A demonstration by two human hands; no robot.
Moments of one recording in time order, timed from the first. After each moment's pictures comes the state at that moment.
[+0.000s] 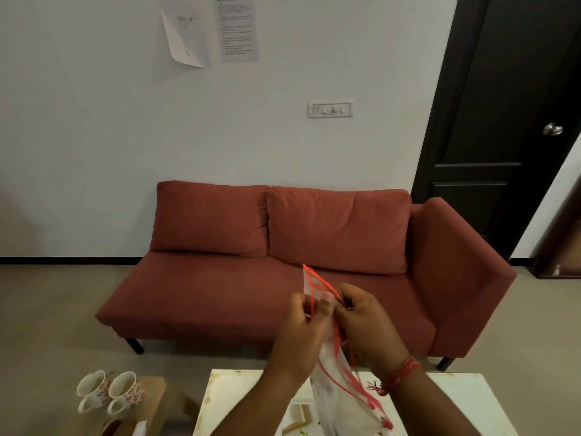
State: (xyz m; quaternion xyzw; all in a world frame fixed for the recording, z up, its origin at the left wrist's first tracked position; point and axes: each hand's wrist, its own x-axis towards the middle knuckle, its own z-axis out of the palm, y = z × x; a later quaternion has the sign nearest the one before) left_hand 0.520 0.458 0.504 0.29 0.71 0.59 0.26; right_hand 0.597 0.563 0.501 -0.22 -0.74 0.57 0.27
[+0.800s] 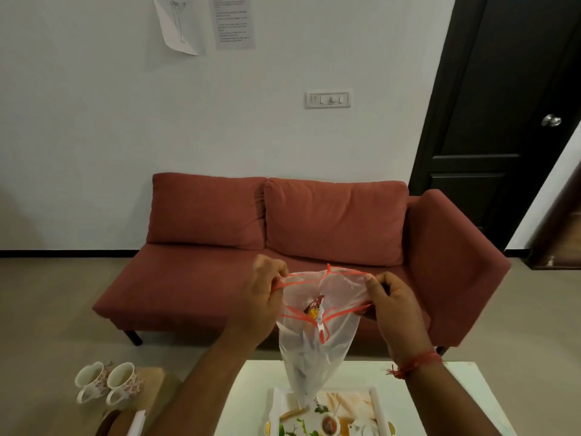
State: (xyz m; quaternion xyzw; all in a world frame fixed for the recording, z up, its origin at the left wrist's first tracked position) left_hand 0.446 0.449 0.497 0.50 0.74 0.44 -0.07; right_hand 0.620 0.593 0.493 -0.36 -0.63 0.58 0.38
